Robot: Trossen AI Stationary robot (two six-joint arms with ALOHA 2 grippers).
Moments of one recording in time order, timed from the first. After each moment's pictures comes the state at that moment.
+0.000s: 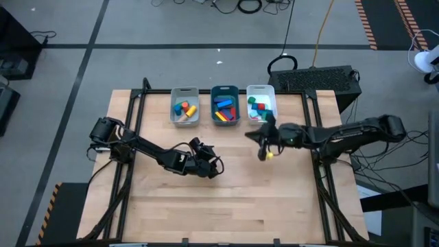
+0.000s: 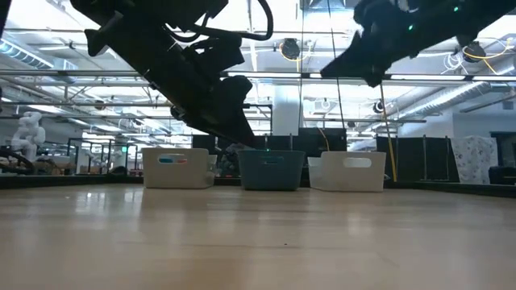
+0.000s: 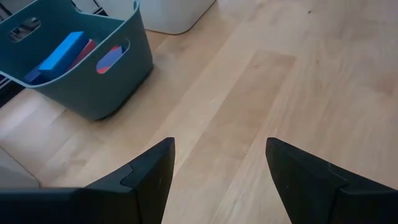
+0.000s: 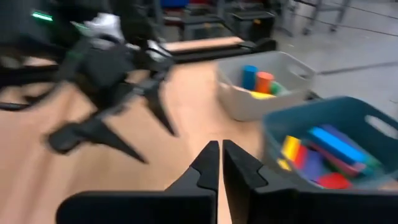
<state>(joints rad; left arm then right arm) -0.25 1.77 0.91 0.06 -0.71 -0.41 0.01 1.09 0.57 0.20 0.26 0.13</state>
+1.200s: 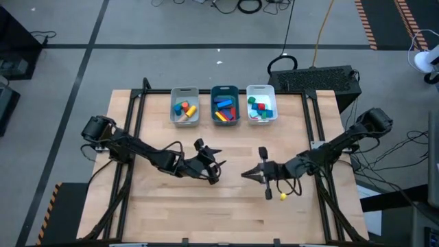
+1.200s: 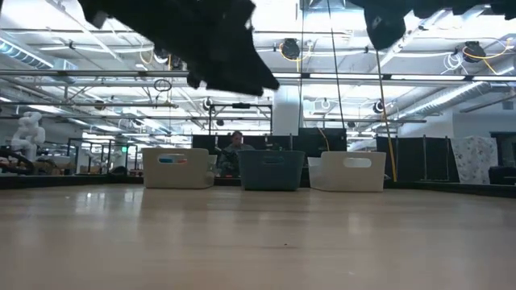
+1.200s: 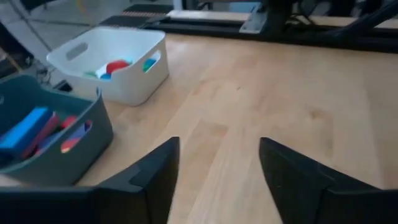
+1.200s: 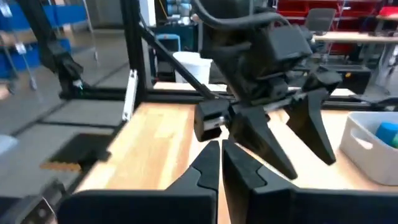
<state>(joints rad) -0.31 1.68 0.91 0.28 -0.65 -0.24 0.49 1.29 0.57 0.59 0.40 0.09</state>
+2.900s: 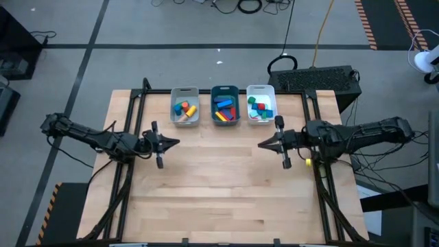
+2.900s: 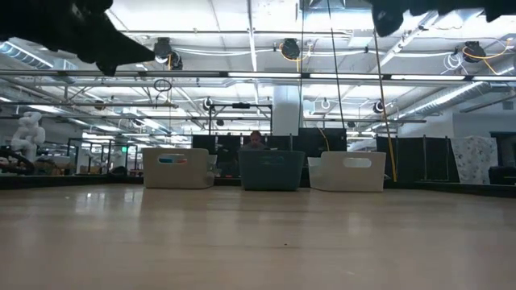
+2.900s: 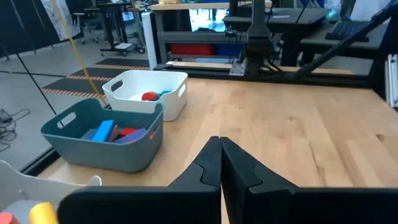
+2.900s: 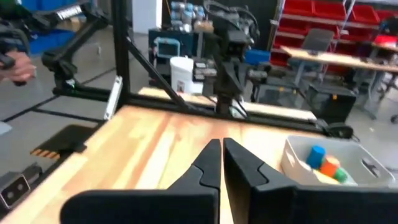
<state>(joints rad) -0.27 0.56 0.29 0.11 -0.48 -0.05 0.10 0.79 0.57 0.15 -0.02 -0.09</state>
